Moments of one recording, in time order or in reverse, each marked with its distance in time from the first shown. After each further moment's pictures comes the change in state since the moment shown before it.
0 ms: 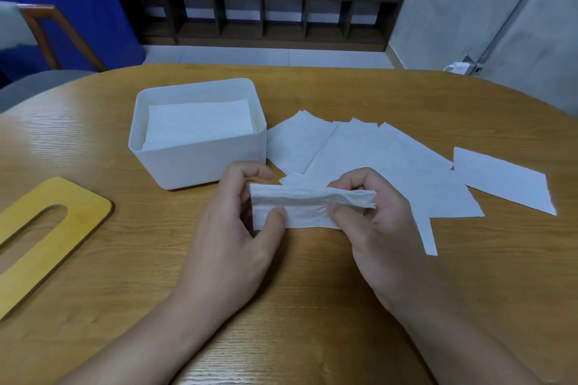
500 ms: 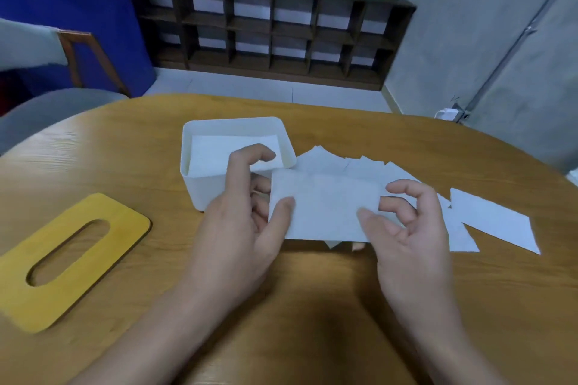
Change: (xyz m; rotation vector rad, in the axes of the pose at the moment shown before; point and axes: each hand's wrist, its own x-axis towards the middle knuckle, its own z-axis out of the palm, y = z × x) left_hand 0.019 0.026 -0.047 0.092 0.077 0.142; right_hand -0.009 -0.044 0.016 0.148 0.271 -0.063
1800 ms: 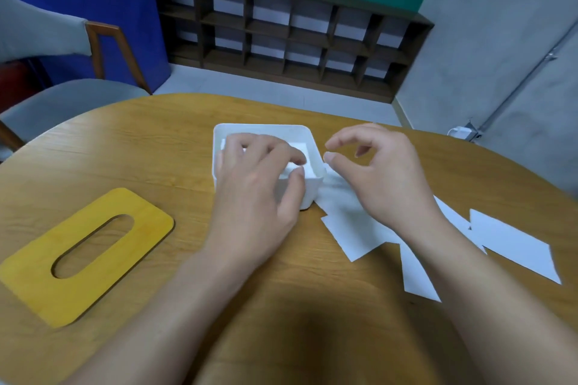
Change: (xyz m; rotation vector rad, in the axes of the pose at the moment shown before) left_hand 0.044 -0.029 -0.012 0.391 0.217 0.253; right_hand 0.096 -0.037 0.074 -0.653 -0.276 -0.389
